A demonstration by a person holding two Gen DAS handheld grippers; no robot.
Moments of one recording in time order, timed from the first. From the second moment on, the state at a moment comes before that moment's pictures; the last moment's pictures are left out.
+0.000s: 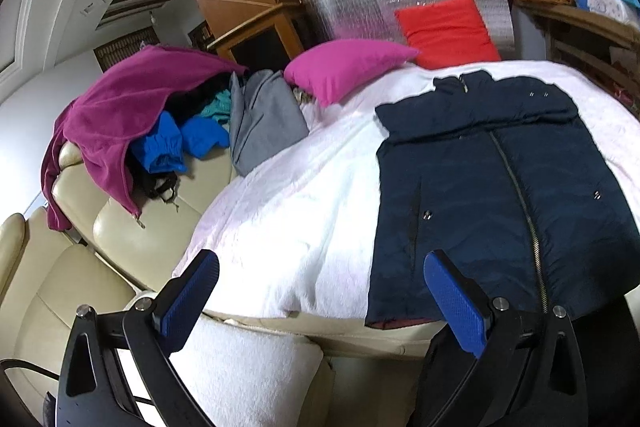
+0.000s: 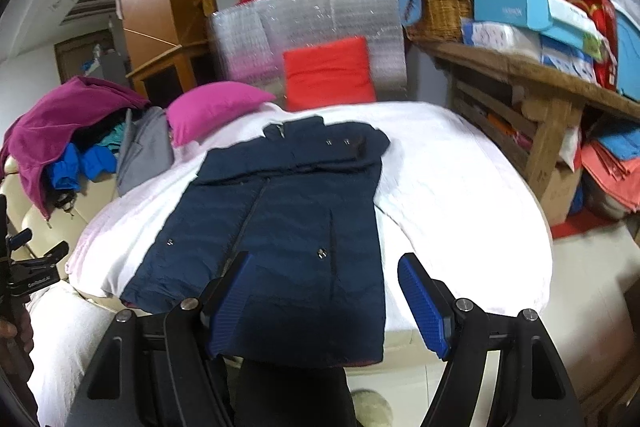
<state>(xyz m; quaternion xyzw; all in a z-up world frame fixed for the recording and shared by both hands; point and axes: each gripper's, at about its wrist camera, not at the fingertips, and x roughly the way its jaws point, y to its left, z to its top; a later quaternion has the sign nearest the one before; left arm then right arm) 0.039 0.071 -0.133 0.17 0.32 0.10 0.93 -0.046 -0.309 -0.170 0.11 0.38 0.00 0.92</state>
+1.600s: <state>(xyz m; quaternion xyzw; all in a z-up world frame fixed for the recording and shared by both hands) 0.180 0.144 -0.315 -0.21 0.56 -0.21 0.78 0.019 -0.370 -0.414 0.43 0.57 0.10 0.69</state>
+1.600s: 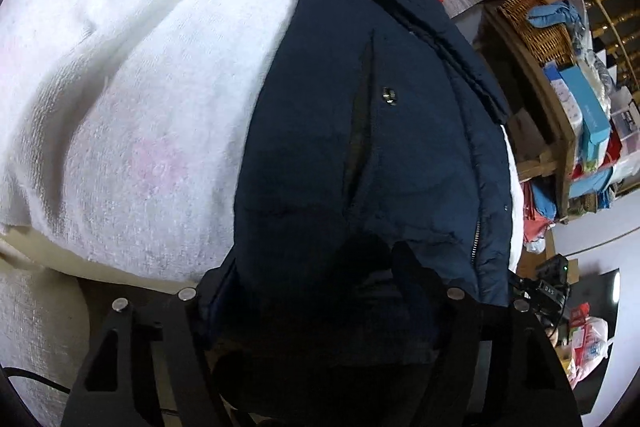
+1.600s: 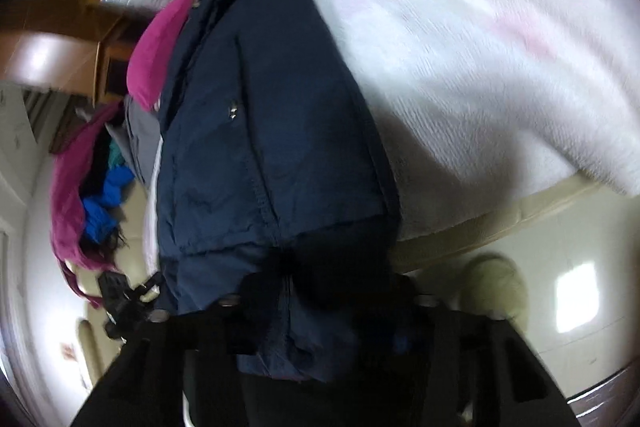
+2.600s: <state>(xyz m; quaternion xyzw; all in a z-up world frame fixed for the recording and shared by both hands) 0.479 0.075 -0.127 -0.23 0.45 -0.18 0.85 0.312 -0.406 -0.220 0.34 0.33 0.06 0.88</state>
